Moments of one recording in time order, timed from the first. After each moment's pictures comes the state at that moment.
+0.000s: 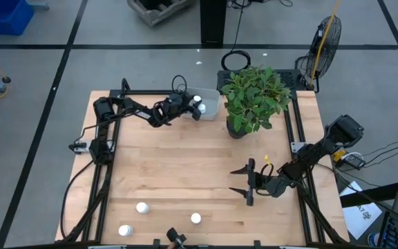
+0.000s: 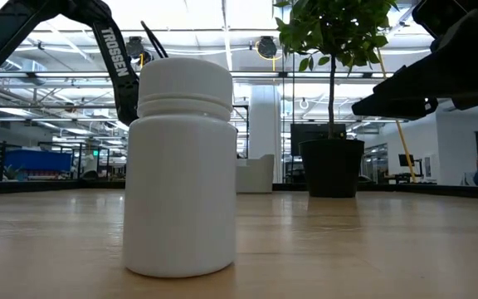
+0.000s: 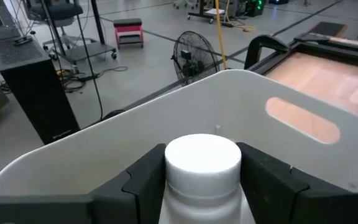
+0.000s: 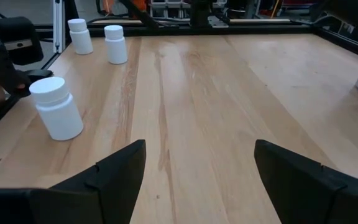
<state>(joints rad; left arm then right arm) 0.51 2.02 0.87 0.88 -0.18 -0.07 0.66 1.50 0.37 0.73 0.73 0.30</state>
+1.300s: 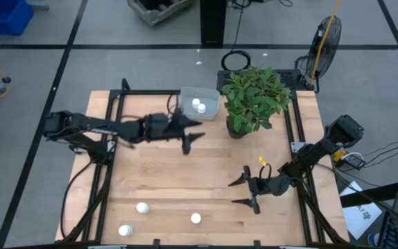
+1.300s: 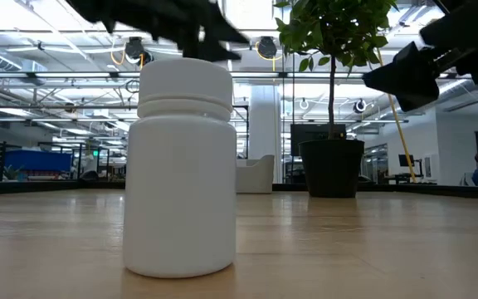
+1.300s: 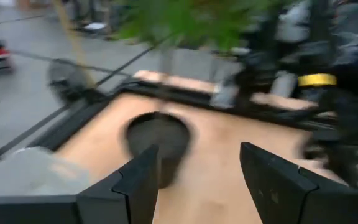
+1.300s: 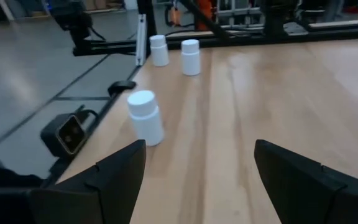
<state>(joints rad) 0.08 1.42 0.87 0.34 -0.12 -0.13 0.66 1.50 0.37 0.86 0.46 0.27</state>
